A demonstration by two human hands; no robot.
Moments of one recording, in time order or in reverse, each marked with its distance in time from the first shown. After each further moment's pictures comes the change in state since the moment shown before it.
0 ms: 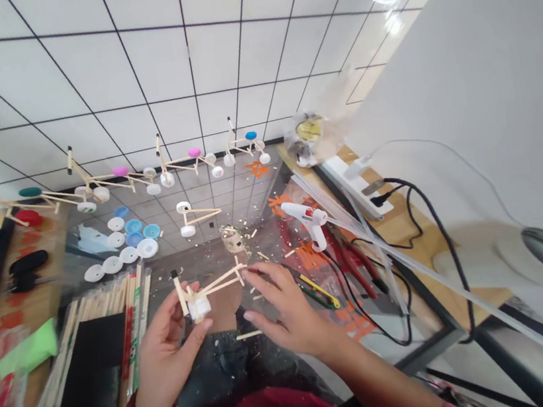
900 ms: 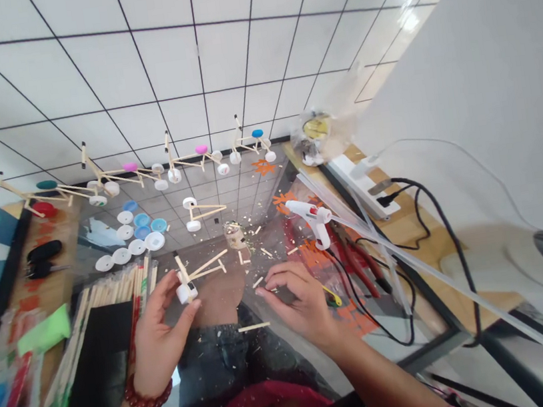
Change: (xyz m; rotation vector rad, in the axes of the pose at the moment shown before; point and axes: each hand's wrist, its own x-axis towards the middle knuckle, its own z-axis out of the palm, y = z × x) left_hand 0.012 -0.016 -0.018 0.115 0.131 0.058; right_hand 0.004 -0.002 -0.005 0.024 0.301 0.024
